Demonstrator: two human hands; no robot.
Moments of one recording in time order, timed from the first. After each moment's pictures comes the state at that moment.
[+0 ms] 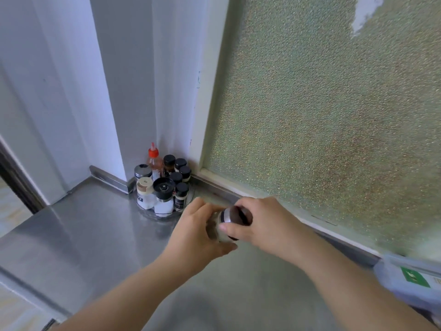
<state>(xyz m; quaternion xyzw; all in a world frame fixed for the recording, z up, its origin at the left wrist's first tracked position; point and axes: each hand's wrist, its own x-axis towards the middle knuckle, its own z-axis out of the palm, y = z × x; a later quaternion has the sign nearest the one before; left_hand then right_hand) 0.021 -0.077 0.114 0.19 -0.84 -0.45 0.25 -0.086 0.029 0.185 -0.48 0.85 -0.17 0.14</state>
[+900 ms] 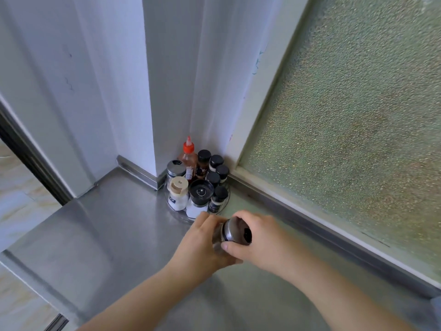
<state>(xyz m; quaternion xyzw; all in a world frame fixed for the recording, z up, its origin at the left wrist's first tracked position) 0.027 -0.175 0.038 0.25 -0.82 -0.47 0.19 -0.082 -0.083 0.107 -0.49 0.84 -0.15 0.20</state>
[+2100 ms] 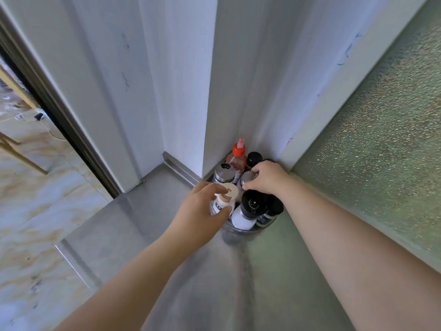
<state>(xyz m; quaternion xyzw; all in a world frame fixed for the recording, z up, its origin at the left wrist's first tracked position) 0.051 -0.291 0.048 0.36 -0.81 -0.43 0.19 -0.156 -0.282 0.037 -0.44 0.87 -0.06 0.22</state>
